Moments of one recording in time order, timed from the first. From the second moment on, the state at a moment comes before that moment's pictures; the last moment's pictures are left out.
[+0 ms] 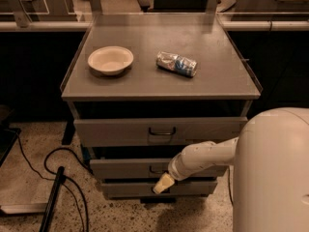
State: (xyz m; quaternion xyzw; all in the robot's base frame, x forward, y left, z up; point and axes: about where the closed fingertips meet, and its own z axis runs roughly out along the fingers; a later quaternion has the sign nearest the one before) arm 0.554 -0.062 0.418 -0.44 0.87 0.11 0.20
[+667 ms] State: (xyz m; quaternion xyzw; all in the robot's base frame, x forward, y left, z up) arm 0.535 -0.062 0.421 -0.44 0.87 0.13 0.18
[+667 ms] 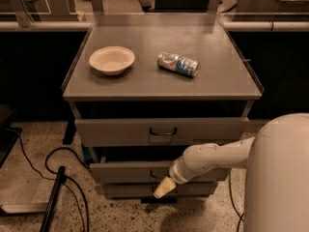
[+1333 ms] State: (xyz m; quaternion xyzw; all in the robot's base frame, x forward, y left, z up) arm 0.529 -0.063 0.421 -0.44 0.87 0.13 0.17
